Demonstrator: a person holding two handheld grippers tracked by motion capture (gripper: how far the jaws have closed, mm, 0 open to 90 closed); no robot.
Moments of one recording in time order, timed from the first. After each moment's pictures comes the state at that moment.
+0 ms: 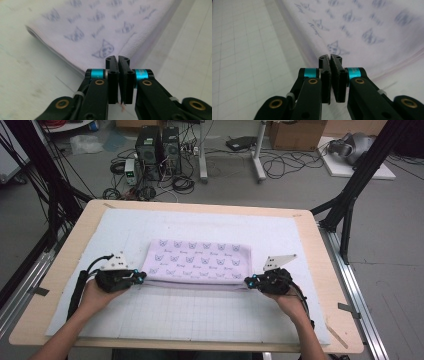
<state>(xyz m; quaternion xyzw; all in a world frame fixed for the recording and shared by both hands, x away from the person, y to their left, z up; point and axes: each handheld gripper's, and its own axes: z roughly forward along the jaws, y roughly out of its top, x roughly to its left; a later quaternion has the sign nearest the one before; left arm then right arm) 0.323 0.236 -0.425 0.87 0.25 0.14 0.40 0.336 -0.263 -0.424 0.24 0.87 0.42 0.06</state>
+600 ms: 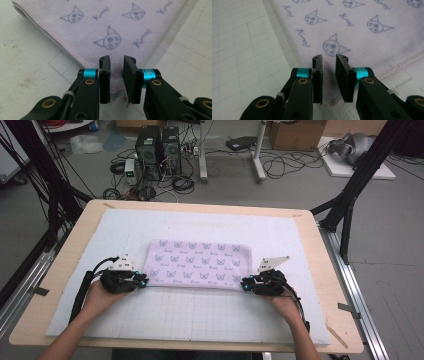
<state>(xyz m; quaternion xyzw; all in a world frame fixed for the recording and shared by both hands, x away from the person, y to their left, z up) 0.332 0.233 -0.436 0.87 0.27 0.13 0.38 0.342 -0.253 -0.441 0.26 0.87 0.41 0.06</state>
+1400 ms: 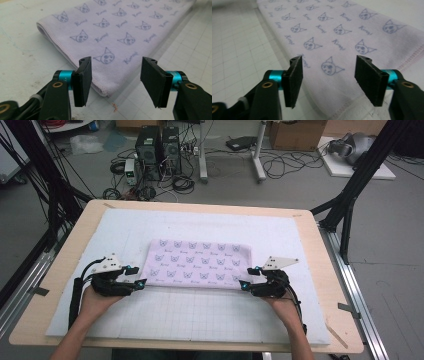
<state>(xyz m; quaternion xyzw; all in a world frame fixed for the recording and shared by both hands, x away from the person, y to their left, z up) 0.309 0.246 -0.418 0.81 0.31 0.15 0.47 0.328 -0.254 -0.426 0.29 0.83 0.47 0.11</state>
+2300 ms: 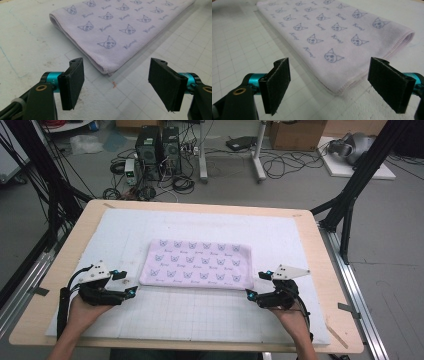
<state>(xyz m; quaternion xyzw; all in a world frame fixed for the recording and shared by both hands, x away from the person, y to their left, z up) 0.283 0.264 -0.418 0.81 0.33 0.17 0.46 0.294 -0.268 -0.419 0.31 0.81 0.47 0.13</state>
